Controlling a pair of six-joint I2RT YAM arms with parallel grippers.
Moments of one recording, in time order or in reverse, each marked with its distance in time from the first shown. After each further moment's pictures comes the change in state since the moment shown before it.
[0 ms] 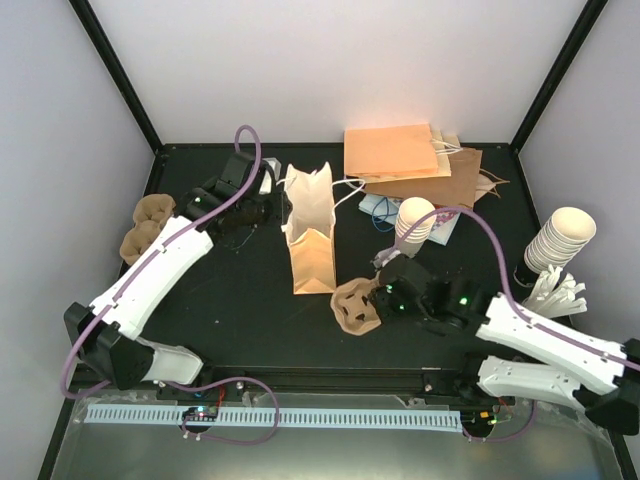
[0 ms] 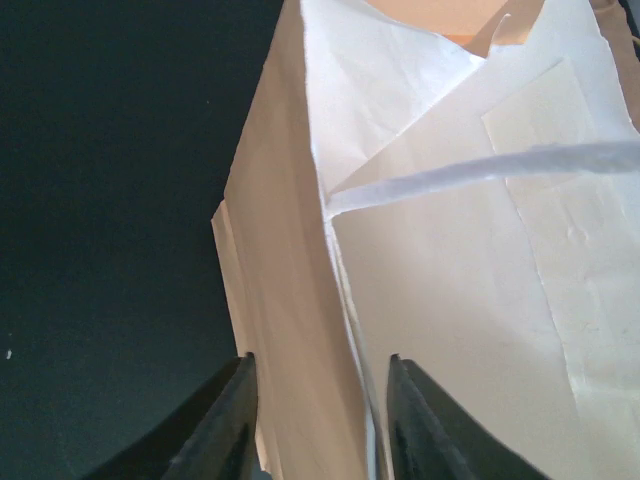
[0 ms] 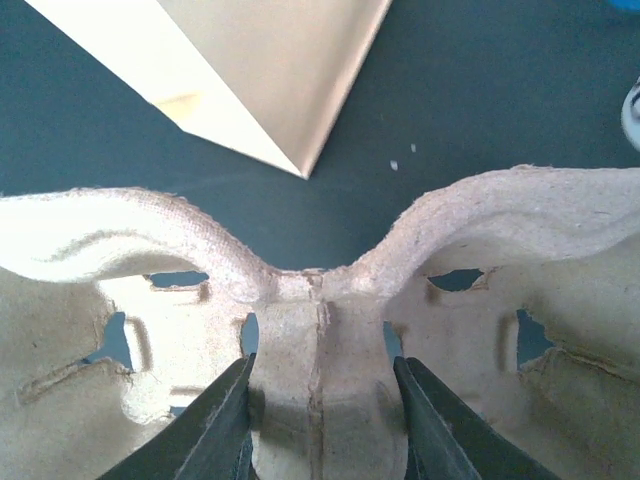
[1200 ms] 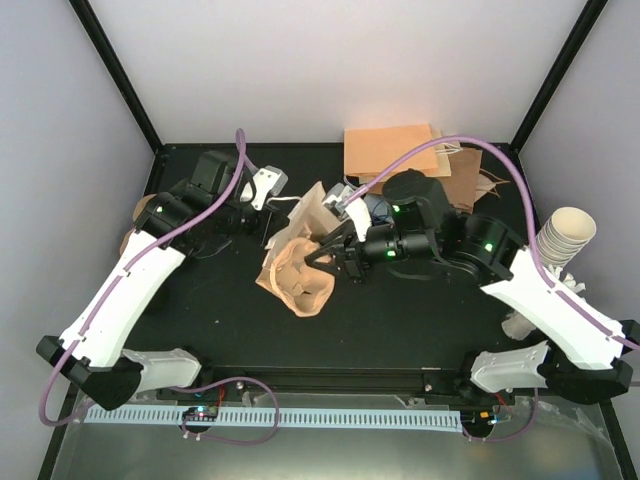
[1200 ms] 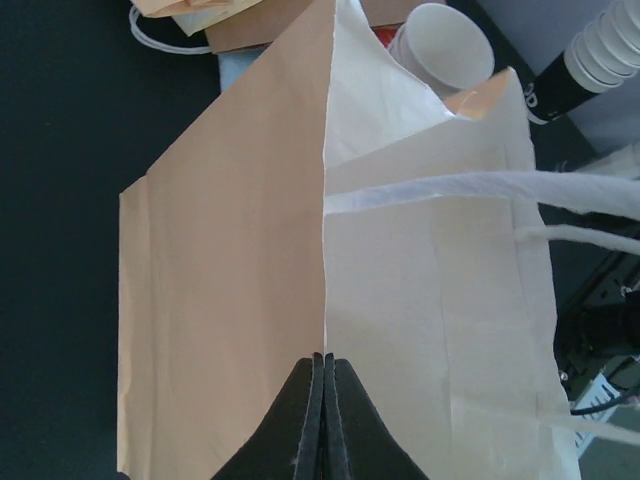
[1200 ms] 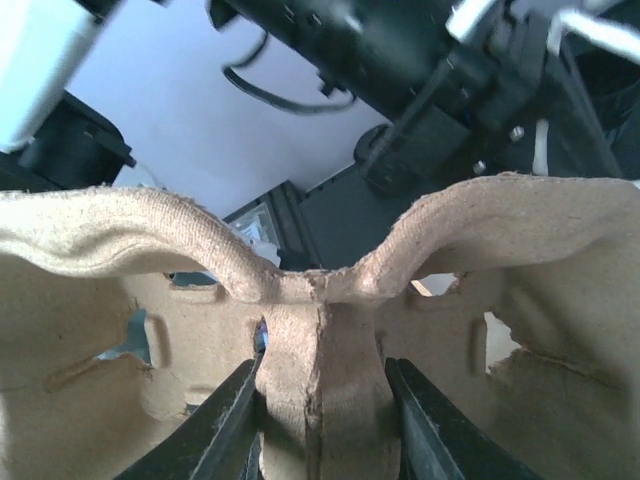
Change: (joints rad) left arm -0.009 -0.104 0.143 -0.240 0.296 0.329; right arm -0.021 0.274 0.863 -0.080 -0.559 -0.278
